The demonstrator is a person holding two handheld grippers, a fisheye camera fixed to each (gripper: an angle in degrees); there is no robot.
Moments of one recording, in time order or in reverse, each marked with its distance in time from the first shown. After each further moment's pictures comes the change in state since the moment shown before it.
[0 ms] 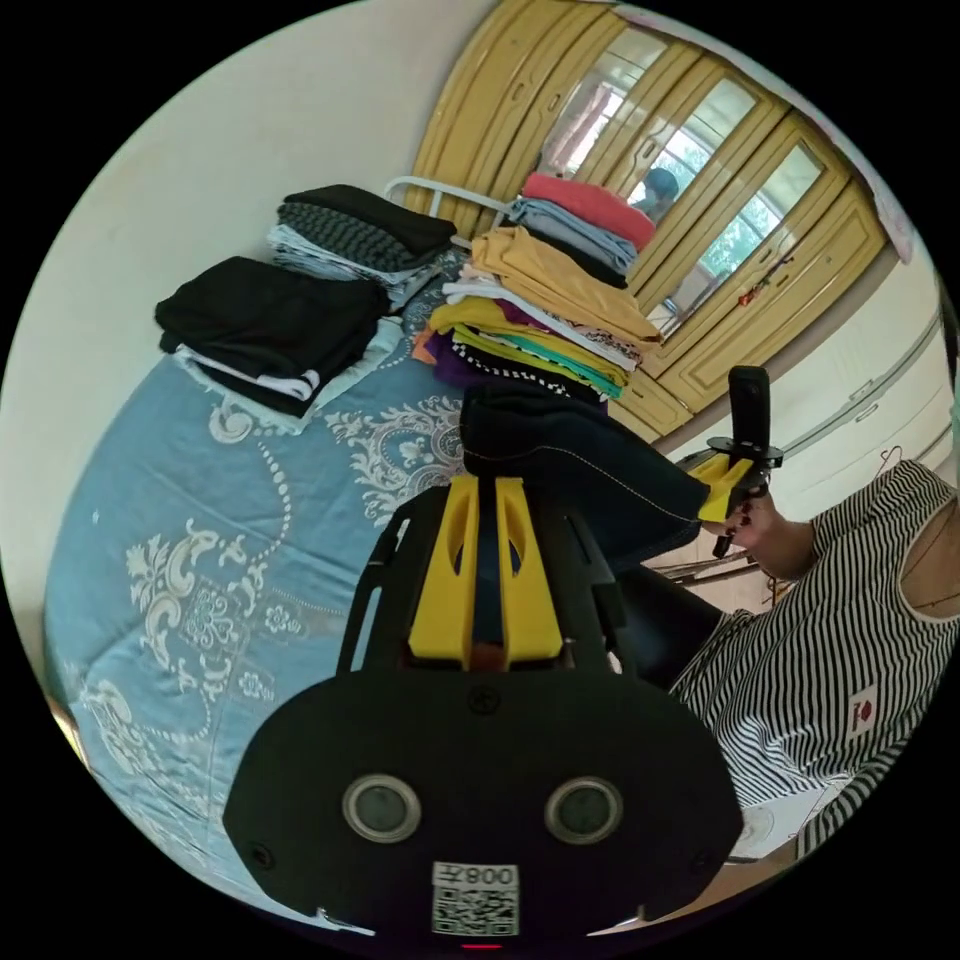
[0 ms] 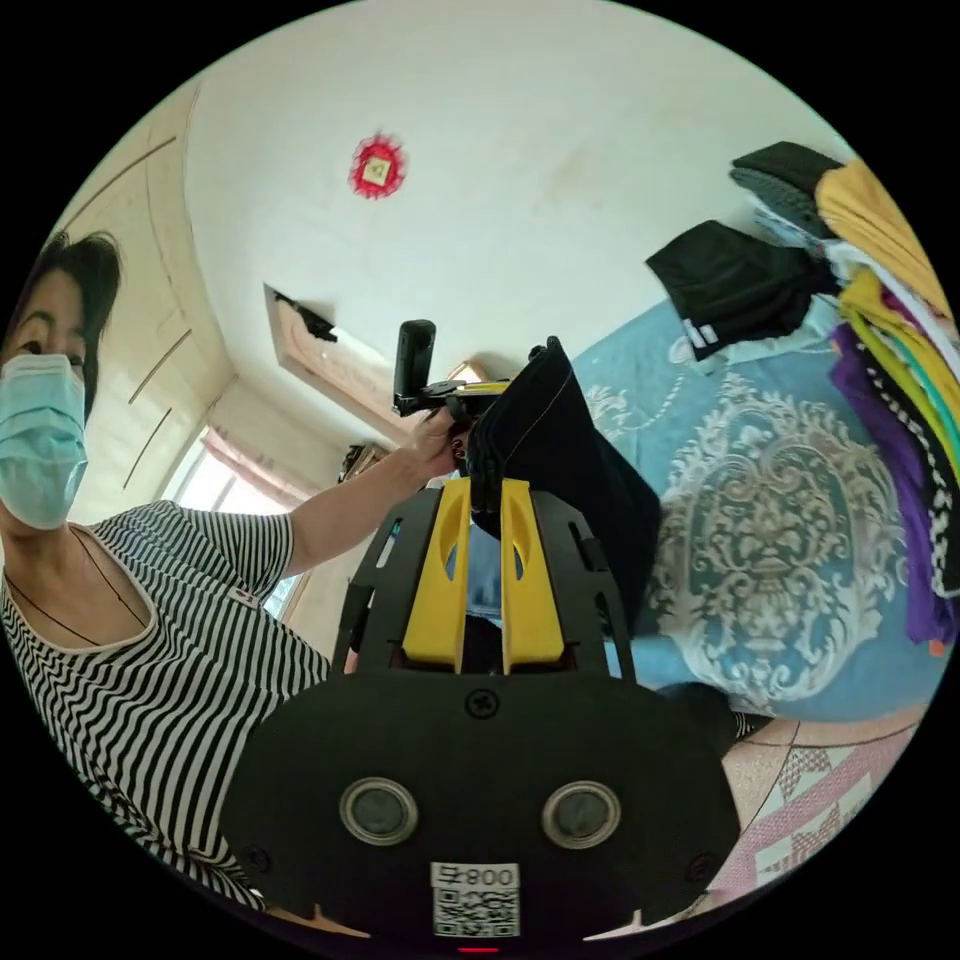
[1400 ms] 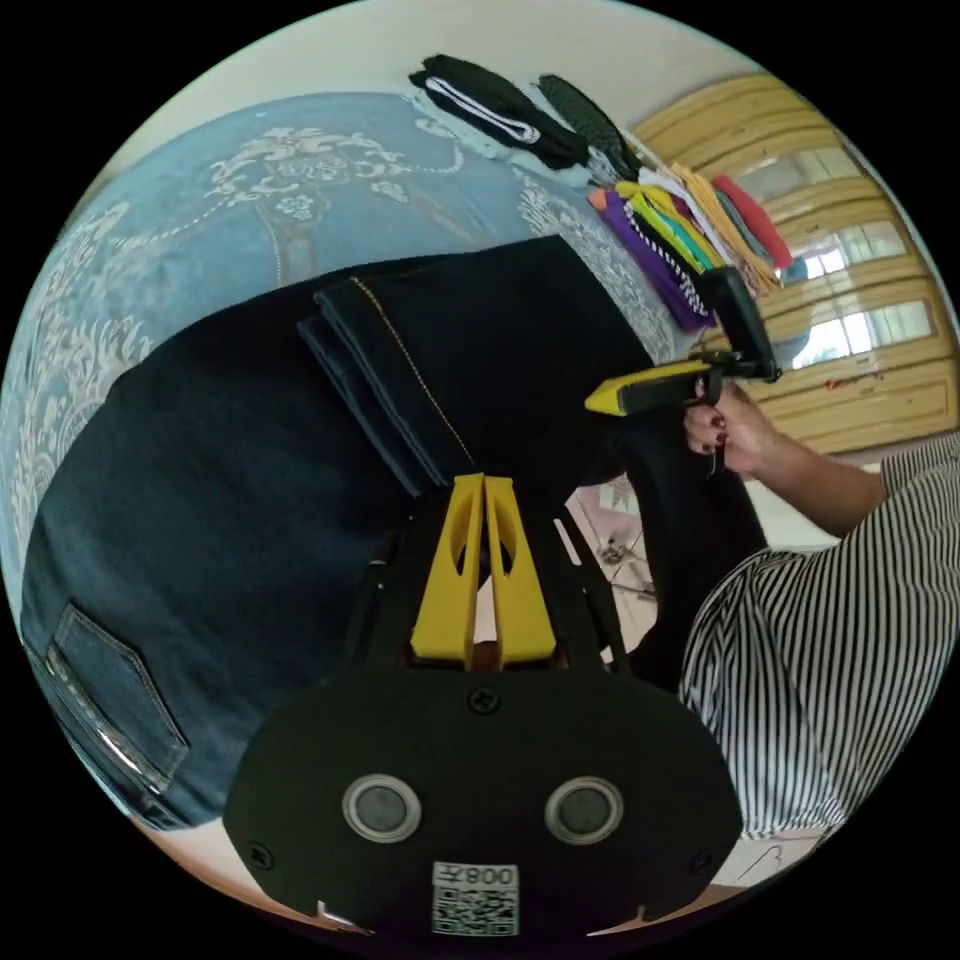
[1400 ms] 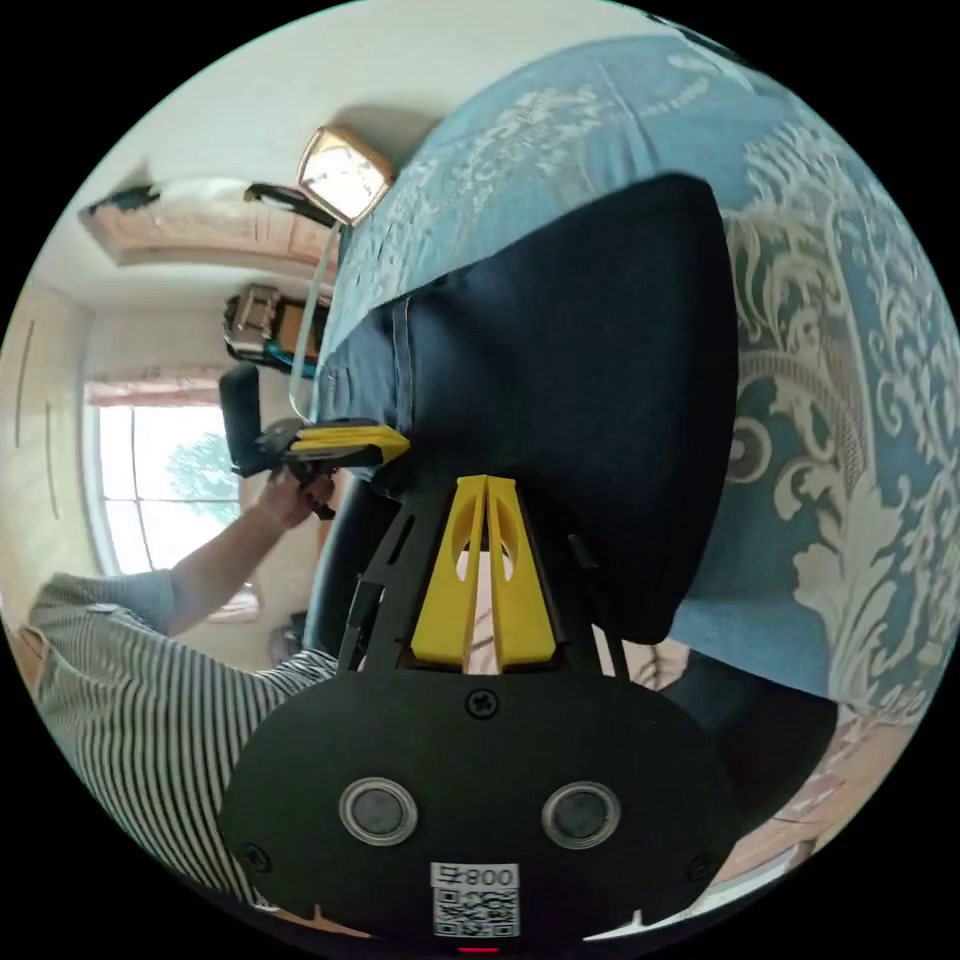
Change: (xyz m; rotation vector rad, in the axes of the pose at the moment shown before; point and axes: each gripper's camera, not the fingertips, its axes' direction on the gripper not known) left arm -0.141 0.550 0.011 -0.092 0.029 -0.576; right arm -0.044 -0.046 0.320 -0.639 0.179 0.236
